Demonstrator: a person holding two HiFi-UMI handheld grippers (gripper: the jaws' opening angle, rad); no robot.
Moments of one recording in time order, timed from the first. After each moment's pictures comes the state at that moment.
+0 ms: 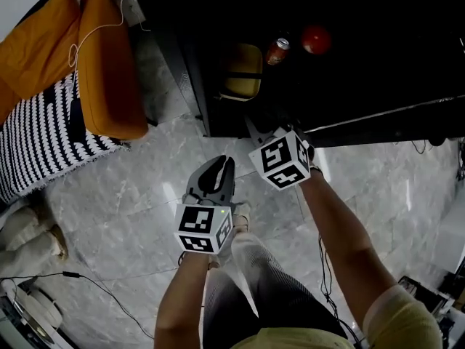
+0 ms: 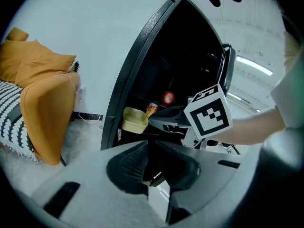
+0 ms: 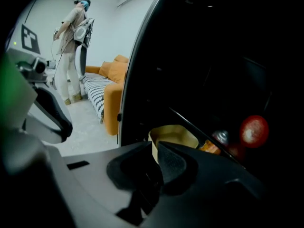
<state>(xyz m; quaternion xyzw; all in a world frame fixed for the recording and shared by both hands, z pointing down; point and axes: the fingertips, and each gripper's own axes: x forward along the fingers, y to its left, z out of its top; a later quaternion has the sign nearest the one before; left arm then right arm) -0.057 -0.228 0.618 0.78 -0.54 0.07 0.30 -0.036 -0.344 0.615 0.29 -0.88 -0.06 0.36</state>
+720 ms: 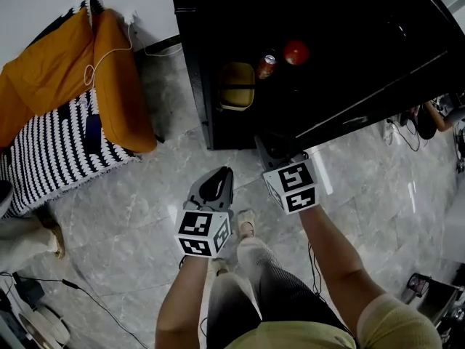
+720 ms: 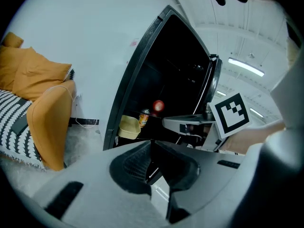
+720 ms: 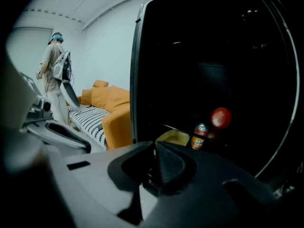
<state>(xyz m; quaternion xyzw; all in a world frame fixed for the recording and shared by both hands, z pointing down) -0.067 -0.191 0.561 0.81 -0.52 0.06 0.28 -0.004 -0.279 0.543 0.40 -0.88 0.07 0.25</state>
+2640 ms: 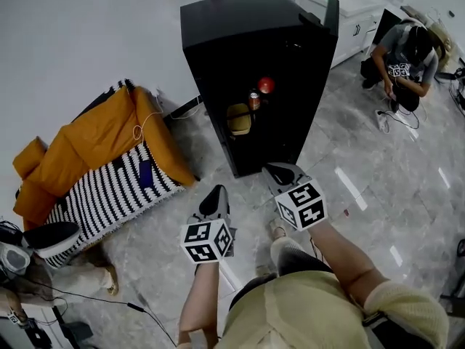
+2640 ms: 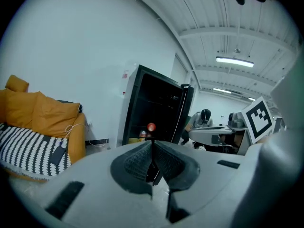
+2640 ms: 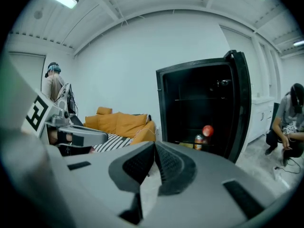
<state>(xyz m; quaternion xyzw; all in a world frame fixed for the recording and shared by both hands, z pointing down) -0.116 -0.049 0.377 0.81 -0.55 0.07 0.20 0.009 -0.082 0.366 0.44 -0.88 0.13 0.15</state>
